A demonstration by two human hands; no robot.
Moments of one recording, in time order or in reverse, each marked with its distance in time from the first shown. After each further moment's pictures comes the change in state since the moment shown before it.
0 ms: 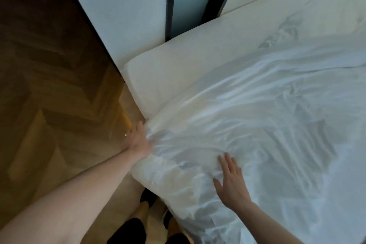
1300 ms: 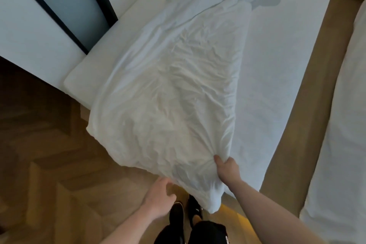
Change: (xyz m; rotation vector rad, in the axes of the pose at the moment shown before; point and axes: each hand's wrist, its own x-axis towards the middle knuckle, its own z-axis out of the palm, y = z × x) left_hand -0.393 0.059 0.212 0.024 -0.398 0.386; right_hand -0.277 0.182 0.082 1.056 0.171 0.701
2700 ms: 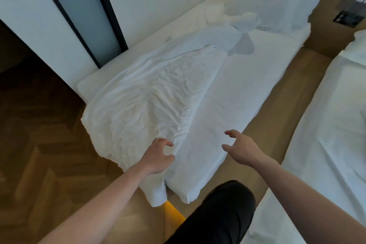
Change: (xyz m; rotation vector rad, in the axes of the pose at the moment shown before) left_hand -0.118 0.283 0.088 -0.009 0.351 0.160; right_hand -0.097 -0.004 -0.394 -0.513 -0.111 -0.614
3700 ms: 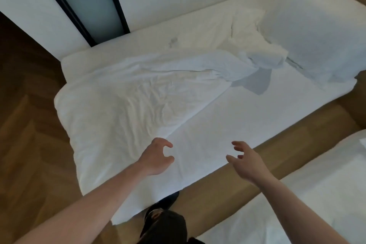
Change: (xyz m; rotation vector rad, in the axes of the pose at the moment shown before) left_hand 0.254 0.304 -0.067 -0.273 -0.010 -0.319; right_hand 0.299 -0.017 -0.353 -0.115 -0.247 0.050
